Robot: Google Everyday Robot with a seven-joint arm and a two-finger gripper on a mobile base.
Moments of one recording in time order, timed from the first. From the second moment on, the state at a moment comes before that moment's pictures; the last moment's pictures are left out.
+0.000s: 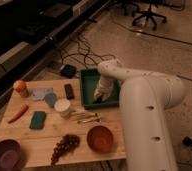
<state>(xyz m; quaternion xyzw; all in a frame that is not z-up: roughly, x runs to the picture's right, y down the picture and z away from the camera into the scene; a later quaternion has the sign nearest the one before) 0.056 0.058 0.934 -0.29 0.21 0.68 0.64</state>
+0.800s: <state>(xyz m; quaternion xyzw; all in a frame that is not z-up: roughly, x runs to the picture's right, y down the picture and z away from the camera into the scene) 0.058 0.054 0.931 -0.29 0.21 0.68 0.64</state>
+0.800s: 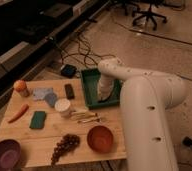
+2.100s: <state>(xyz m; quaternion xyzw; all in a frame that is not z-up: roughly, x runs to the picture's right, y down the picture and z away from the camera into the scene) 0.079 -0.003 0.879 -0.30 0.19 0.73 0.59</state>
